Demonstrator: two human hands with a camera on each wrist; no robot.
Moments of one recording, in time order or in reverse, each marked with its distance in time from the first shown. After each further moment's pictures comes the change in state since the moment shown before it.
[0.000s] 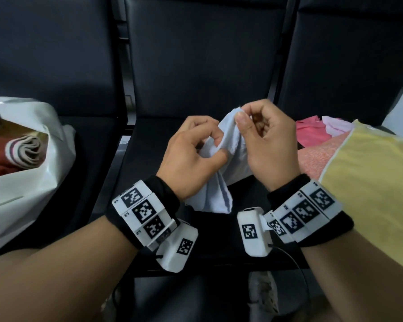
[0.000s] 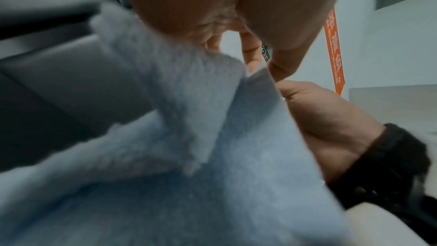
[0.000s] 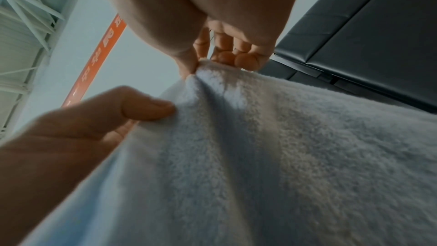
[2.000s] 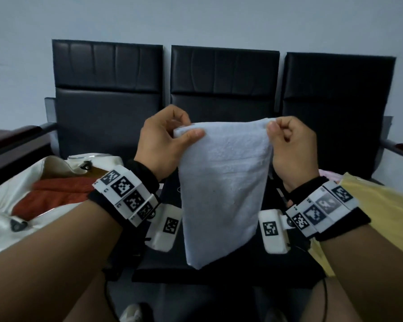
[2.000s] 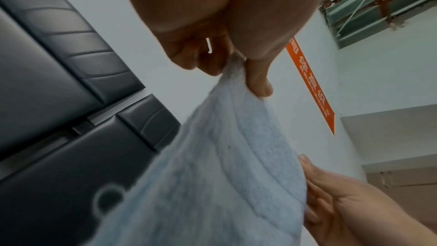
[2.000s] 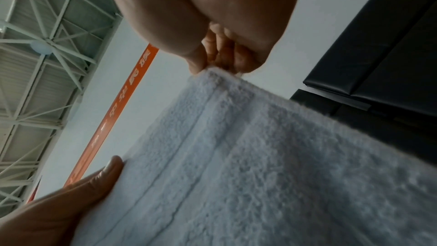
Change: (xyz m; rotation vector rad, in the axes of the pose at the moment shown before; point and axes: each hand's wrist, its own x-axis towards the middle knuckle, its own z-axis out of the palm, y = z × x) left_hand -0.012 0.132 -0.125 0.014 0.256 0.099; right_hand 0.007 -0.126 -0.055 0.053 0.183 0.036
